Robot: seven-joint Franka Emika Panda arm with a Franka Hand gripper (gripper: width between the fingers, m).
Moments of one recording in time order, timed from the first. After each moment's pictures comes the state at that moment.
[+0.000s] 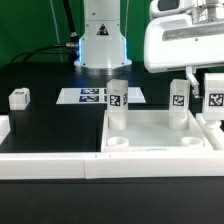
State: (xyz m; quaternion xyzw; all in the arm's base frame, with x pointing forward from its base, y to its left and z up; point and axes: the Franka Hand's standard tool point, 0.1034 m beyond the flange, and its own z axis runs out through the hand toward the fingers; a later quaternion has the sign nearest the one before) arm 0.615 0.122 0.117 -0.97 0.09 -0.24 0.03
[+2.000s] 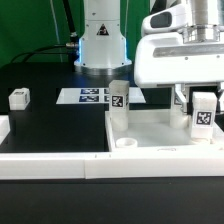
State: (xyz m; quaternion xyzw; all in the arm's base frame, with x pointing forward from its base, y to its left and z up) arm 0.612 0.123 0.069 -0.95 0.07 -0.29 0.01
